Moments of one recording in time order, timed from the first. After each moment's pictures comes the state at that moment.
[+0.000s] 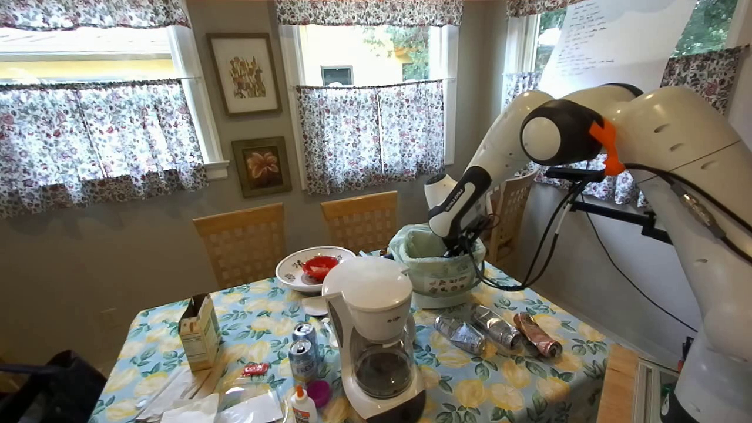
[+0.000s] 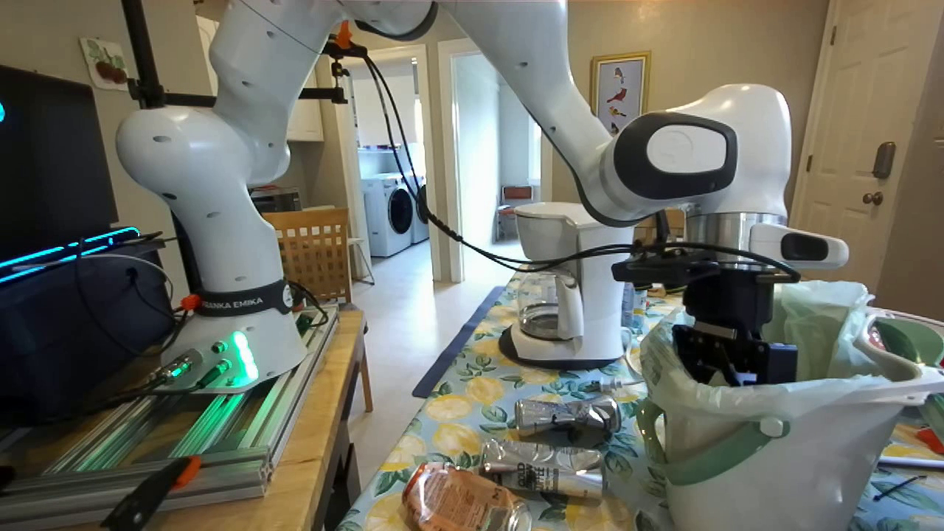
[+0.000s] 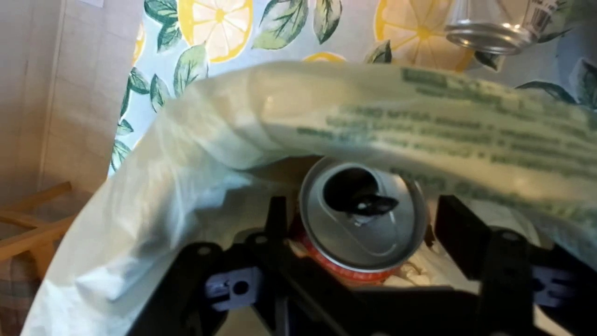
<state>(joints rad) -0.24 0.66 -0.23 -1.77 -0.30 2.38 -0.09</state>
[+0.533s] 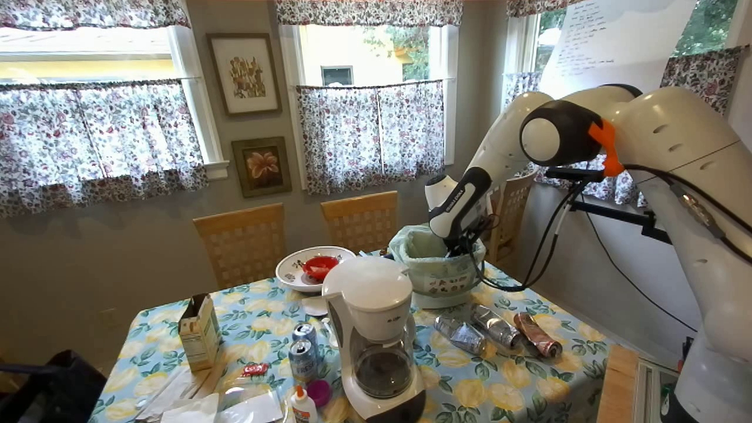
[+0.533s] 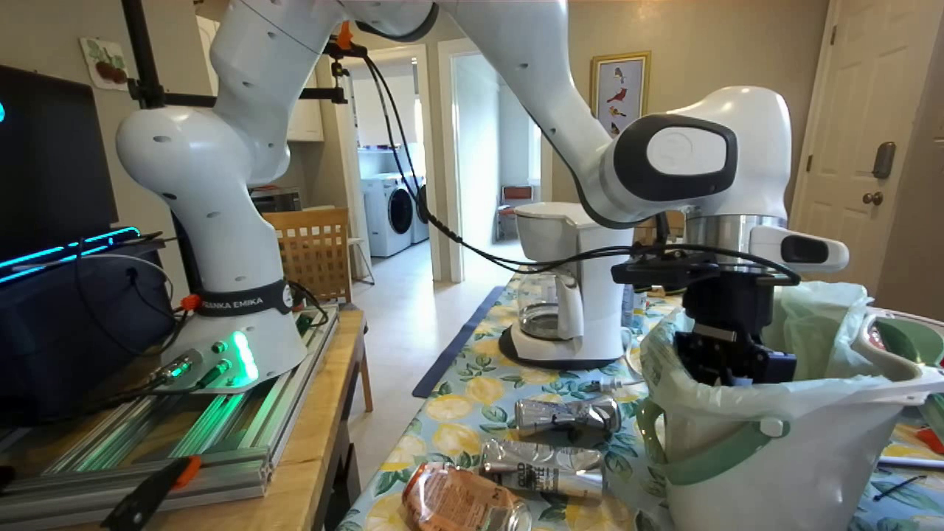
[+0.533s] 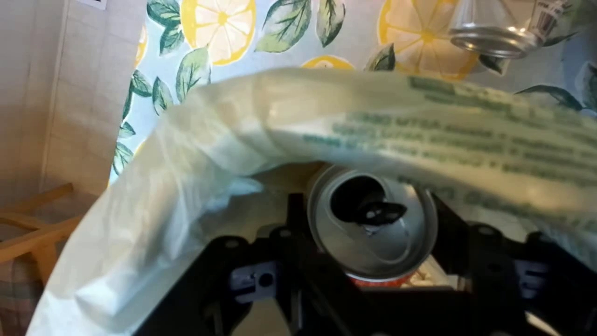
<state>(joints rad) -0.24 0.66 -0.24 -1.77 -0.30 2.38 -0.09</state>
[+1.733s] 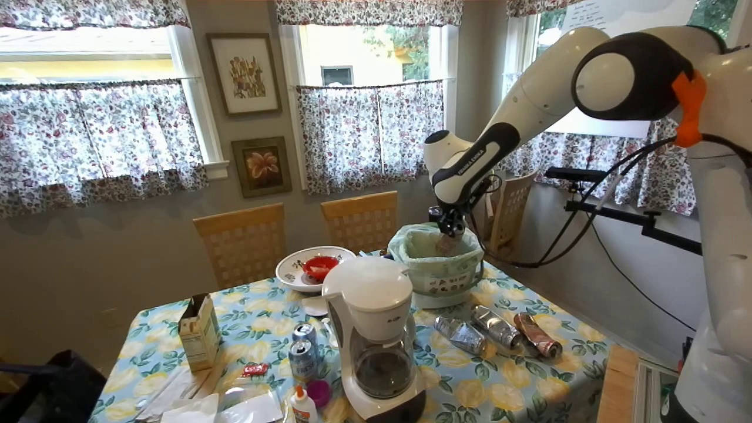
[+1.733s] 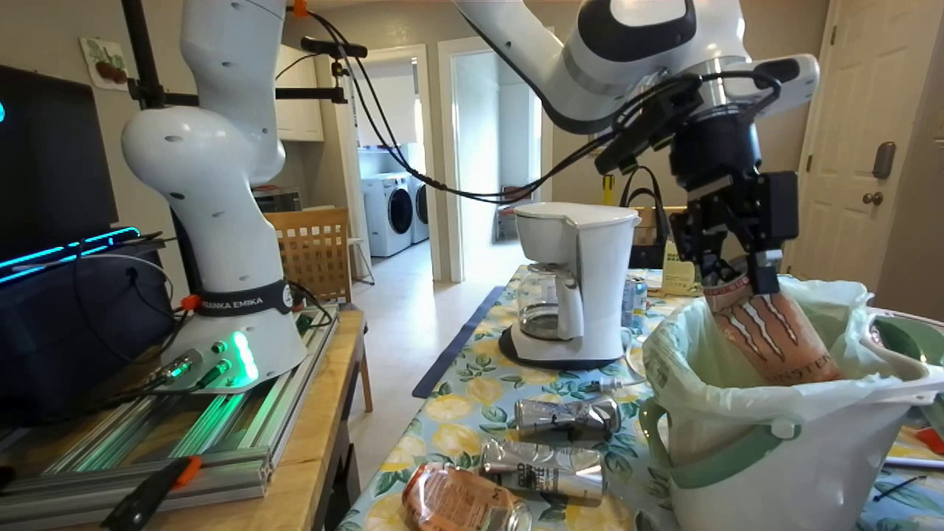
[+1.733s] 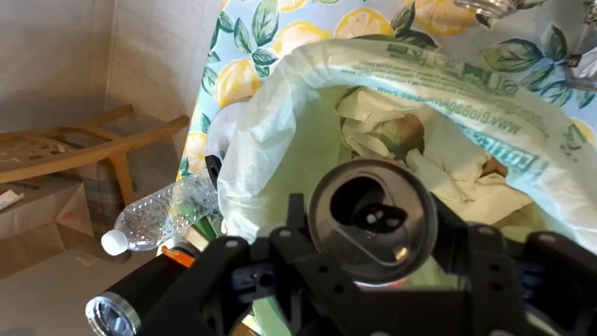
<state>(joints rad) -0.14 0.34 -0.27 -1.93 -0.45 2.39 -0.04</state>
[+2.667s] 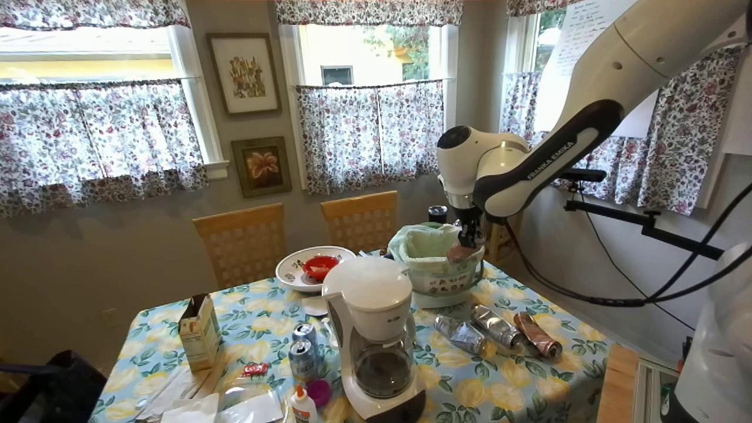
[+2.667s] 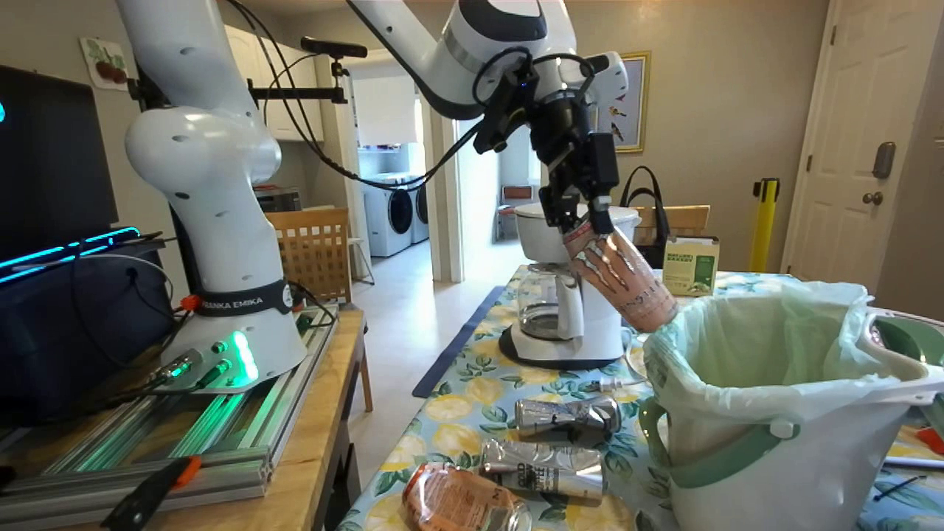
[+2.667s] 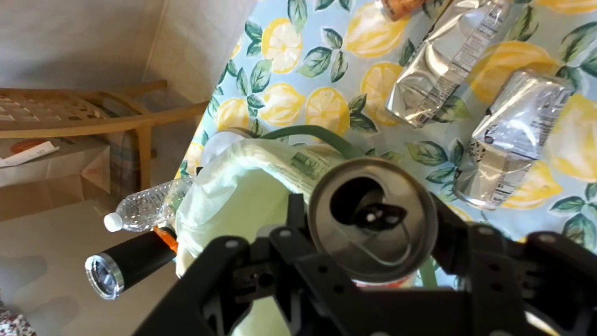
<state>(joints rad) -0.08 -0.12 -0.15 -2.42 -0.79 2.34 0.18</state>
